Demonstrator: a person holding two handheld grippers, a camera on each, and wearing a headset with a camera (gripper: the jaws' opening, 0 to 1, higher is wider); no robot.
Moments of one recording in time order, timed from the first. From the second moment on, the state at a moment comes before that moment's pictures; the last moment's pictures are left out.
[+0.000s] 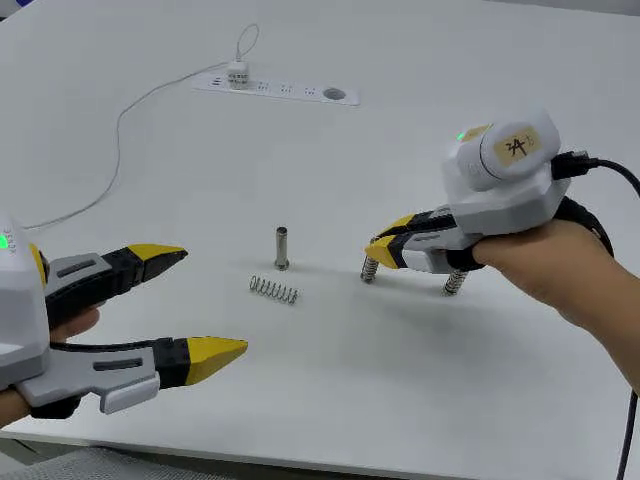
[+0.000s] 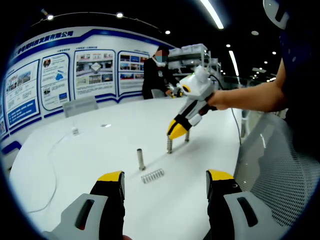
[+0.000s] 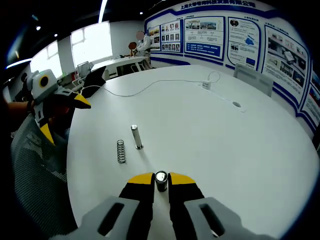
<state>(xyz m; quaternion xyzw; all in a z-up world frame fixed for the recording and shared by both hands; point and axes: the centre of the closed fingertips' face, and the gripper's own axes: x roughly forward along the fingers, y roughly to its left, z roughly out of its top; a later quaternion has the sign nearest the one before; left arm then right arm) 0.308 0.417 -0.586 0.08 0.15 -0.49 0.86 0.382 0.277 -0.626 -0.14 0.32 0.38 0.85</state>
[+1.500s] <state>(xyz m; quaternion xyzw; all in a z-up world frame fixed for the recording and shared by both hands) 0.309 0.417 -0.584 0.07 0.14 -0.49 0.86 0.339 0.315 -0.643 -0.18 0.35 0.43 0.81</state>
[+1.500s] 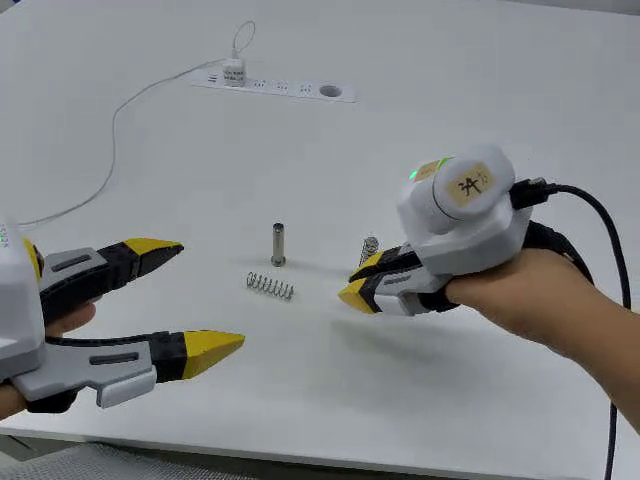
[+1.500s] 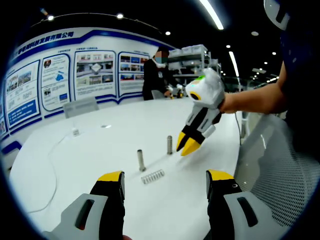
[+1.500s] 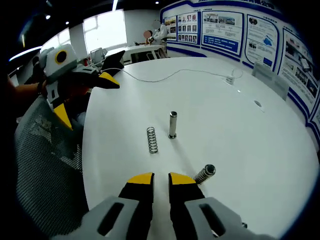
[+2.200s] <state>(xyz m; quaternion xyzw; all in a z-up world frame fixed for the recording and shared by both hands) 0.309 0.416 -0.585 0.07 0.15 -0.49 0.86 0.363 0.375 -0.645 -0.20 0.33 0.48 0.79</state>
